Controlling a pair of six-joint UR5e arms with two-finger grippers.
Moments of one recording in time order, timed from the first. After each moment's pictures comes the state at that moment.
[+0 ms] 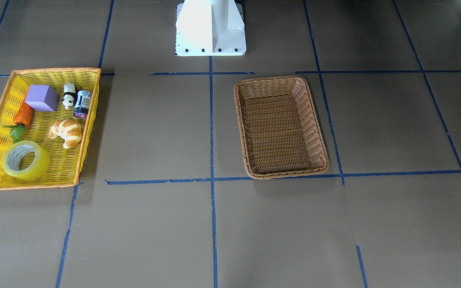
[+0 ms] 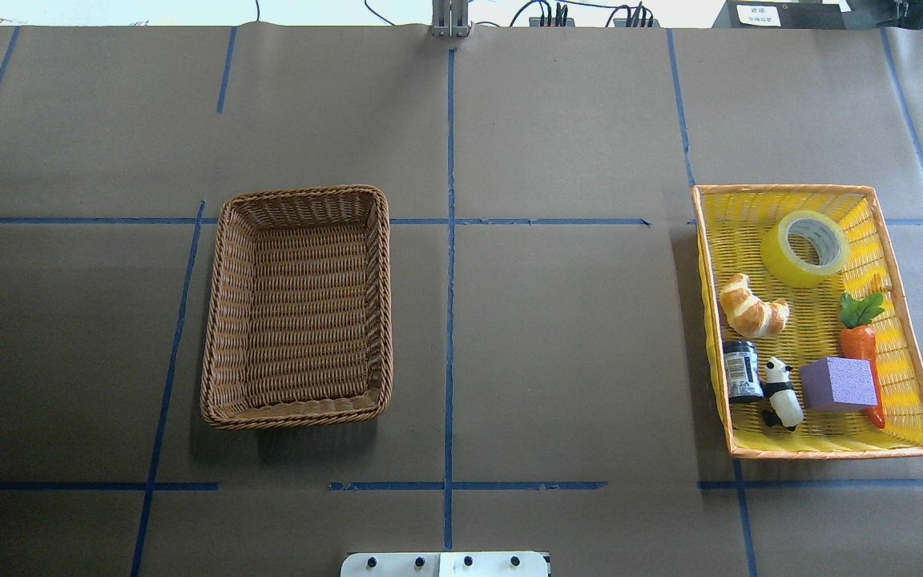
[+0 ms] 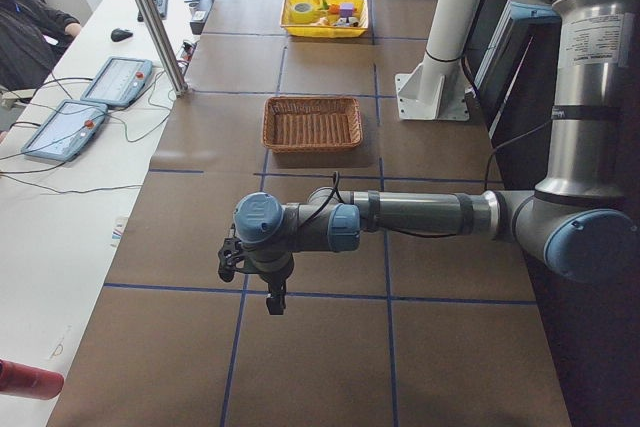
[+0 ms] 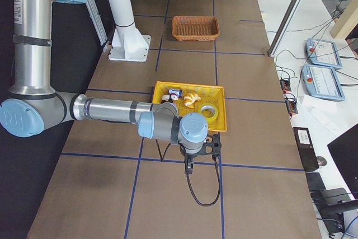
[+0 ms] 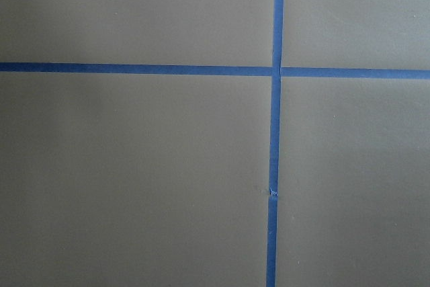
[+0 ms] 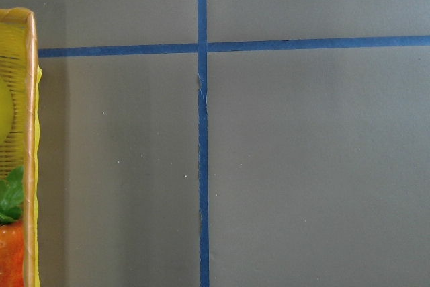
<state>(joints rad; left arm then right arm) -1.58 -1.55 -1.59 -1.53 -2.36 0.02 1.65 -1.68 1.65 -1.64 2.42 -0.10</state>
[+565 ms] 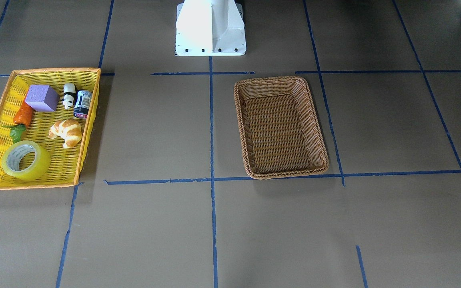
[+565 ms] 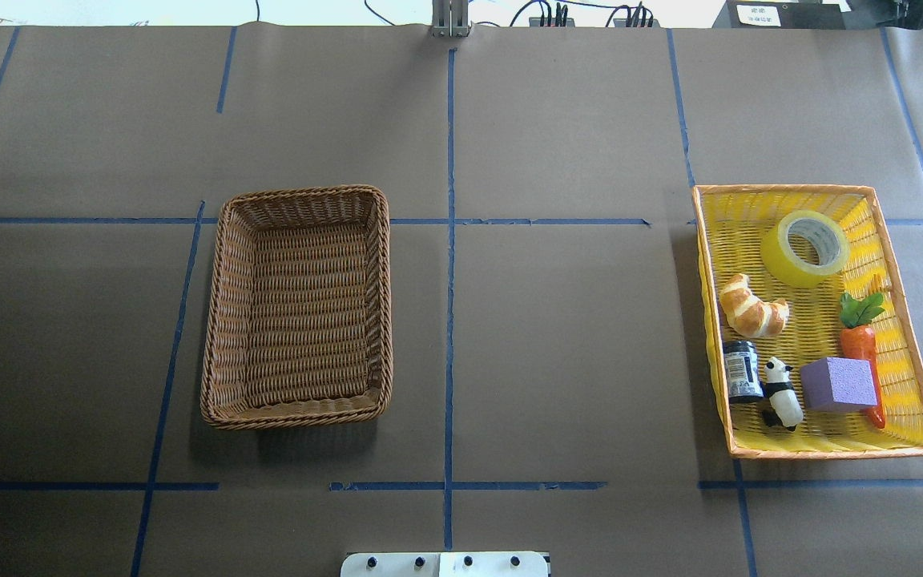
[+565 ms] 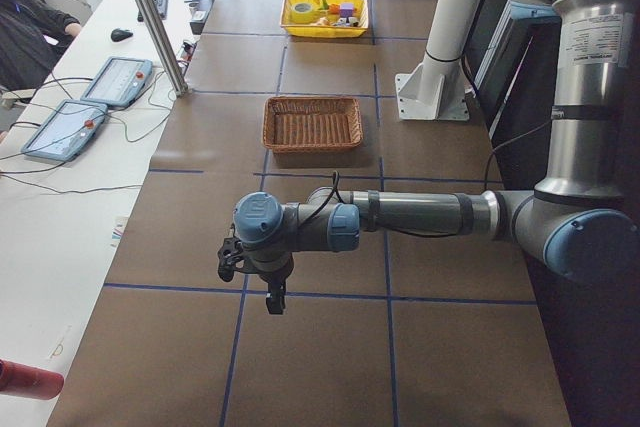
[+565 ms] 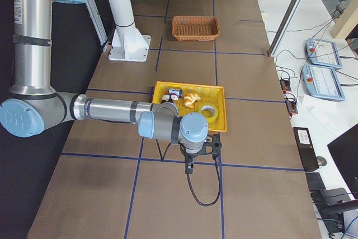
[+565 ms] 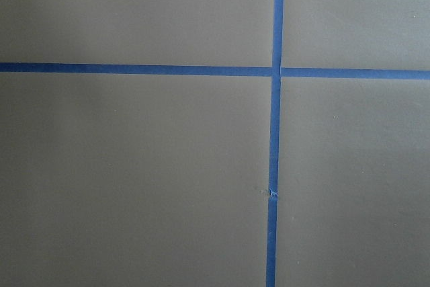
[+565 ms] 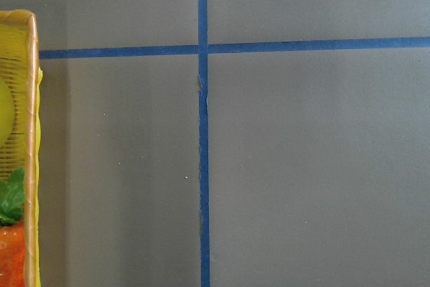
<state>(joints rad) -1.58 -1.56 -1.59 -1.53 -2.36 0.02 1.65 -1.67 1.65 -1.64 2.42 -0.10</state>
